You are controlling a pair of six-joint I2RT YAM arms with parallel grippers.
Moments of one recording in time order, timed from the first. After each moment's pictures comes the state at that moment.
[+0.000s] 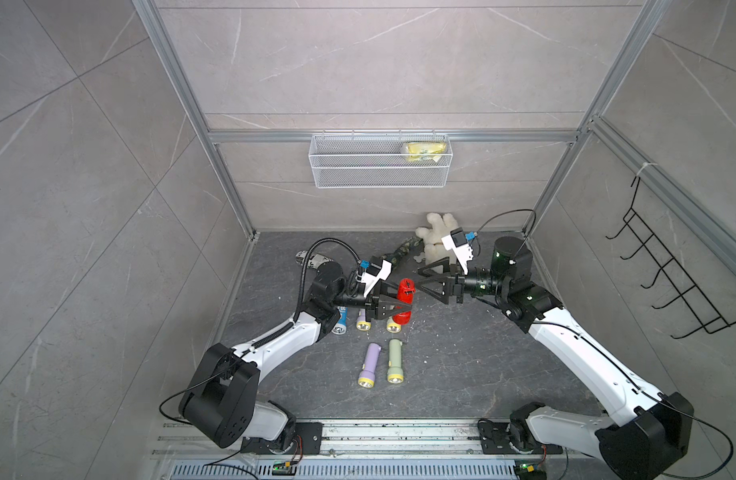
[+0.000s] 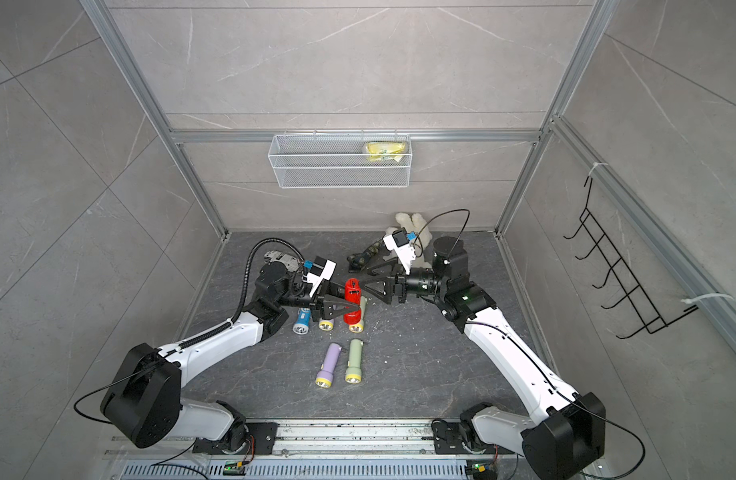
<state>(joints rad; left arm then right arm) -0.57 1.42 0.85 0.65 1.19 -0.22 0.41 1.22 1.11 -0.08 -0.98 0.30</state>
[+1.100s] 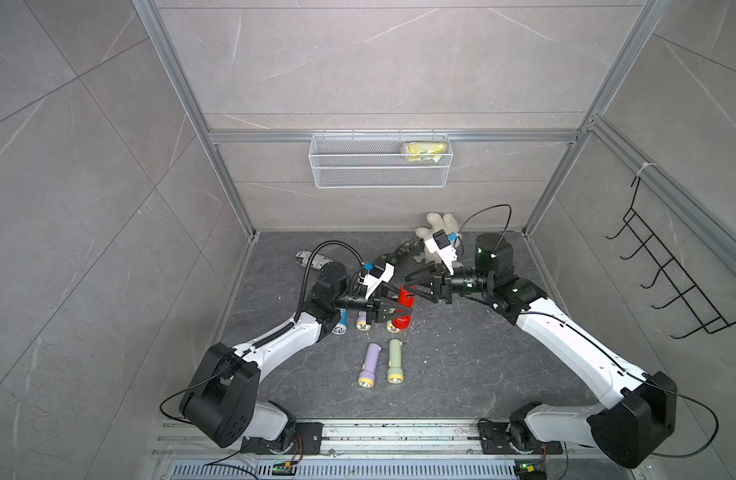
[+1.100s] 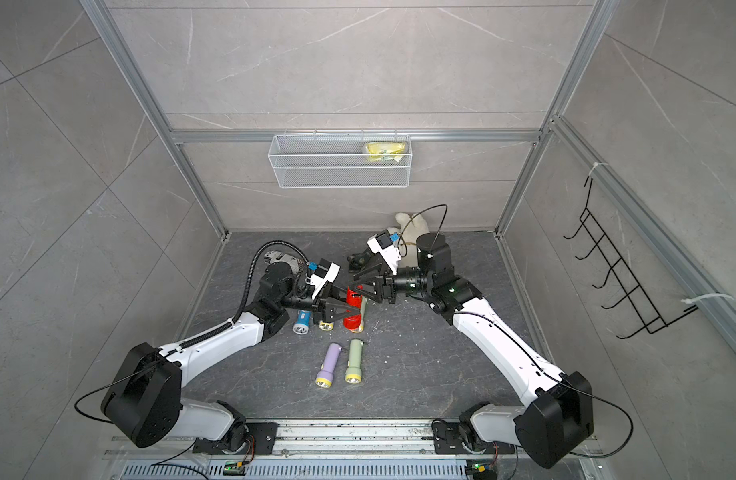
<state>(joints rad) -0.58 1.41 0.85 0.53 1.19 -0.18 0.47 1.32 1.17 -0.16 -1.00 0.21</state>
